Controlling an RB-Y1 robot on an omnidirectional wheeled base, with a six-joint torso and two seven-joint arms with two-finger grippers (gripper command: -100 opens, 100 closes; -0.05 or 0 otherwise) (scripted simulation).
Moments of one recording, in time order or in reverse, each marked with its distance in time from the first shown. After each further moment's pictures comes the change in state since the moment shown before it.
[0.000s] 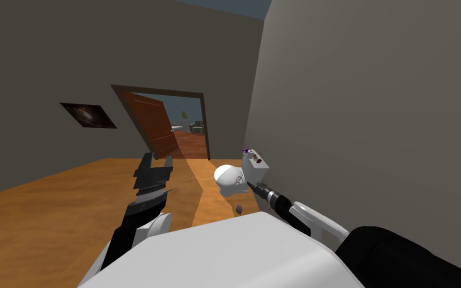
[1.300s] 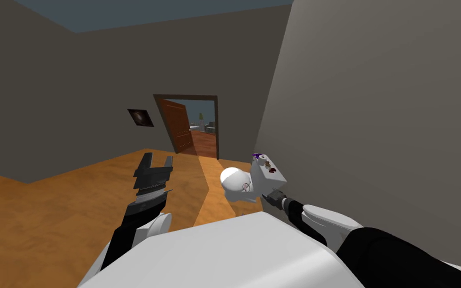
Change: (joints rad) left arm 0.000 0.000 0.000 0.000 0.000 0.000 0.000; right arm 0.098 -0.377 0.058 0.055 0.094 0.247 0.078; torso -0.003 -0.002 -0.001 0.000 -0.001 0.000
